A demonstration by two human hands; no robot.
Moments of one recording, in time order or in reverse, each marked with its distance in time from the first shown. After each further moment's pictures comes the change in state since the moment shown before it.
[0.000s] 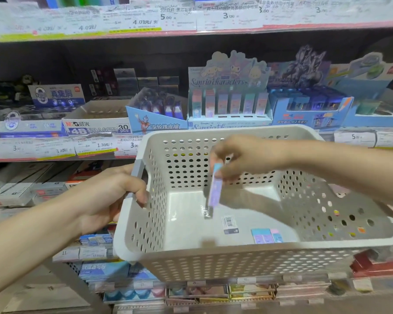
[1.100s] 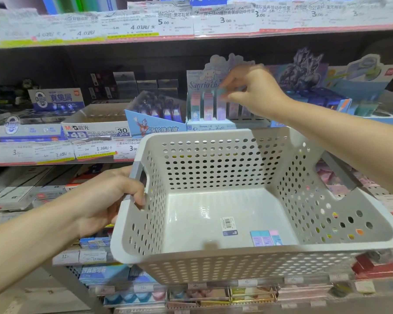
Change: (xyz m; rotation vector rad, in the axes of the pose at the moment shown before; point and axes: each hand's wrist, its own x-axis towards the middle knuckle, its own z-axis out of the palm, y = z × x) left_hand -0.001 0.004 -0.001 0.056 -0.012 0.021; right_hand 0.042 0.028 -0.075 -0.133 0.821 -0.152
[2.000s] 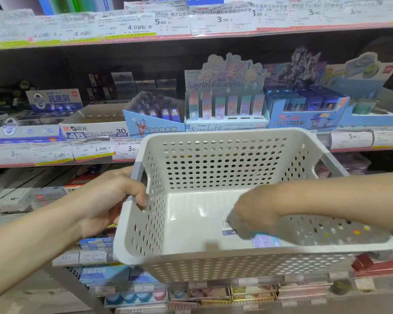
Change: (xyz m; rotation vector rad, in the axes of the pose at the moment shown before) left_hand 0.004 -0.005 0.003 -0.030 0.016 -0.002; right_hand -0.132 -0.030 0.051 -0.753 -1.410 -0.081
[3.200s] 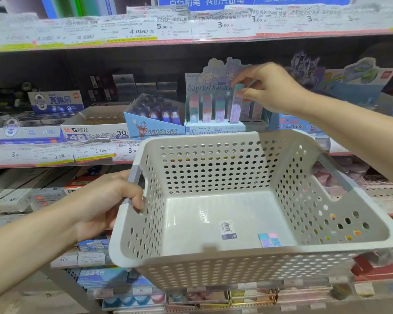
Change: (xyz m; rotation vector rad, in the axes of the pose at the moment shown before) left_hand -0.002 -0.001 -0.004 -0.026 0.001 0.004; right_hand -0.037 0.120 -0.091 0.588 1.325 0.150
